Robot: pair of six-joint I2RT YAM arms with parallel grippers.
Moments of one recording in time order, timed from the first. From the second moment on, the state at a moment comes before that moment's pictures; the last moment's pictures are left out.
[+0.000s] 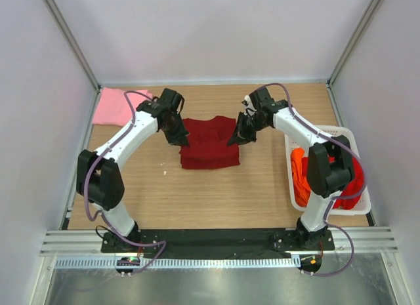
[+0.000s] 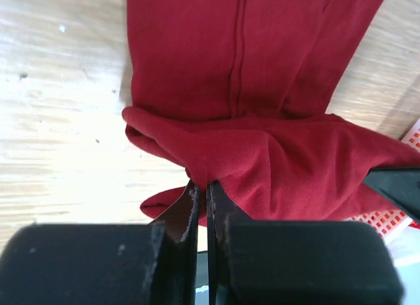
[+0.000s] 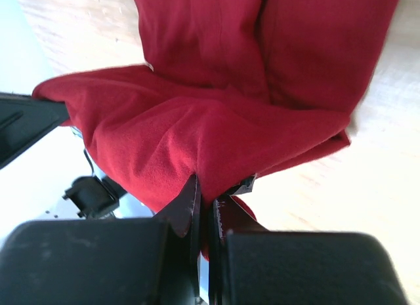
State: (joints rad) left arm -0.43 1.70 1.47 -0.93 0.10 -0.79; right arm 0.38 1.79 1.42 -0.73 -0.54 0.60
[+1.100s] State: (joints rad) left arm -0.26 2.19 1.87 -0.81 0.16 -0.71; right arm 0.22 2.40 1.97 -0.68 -0.70 0.67
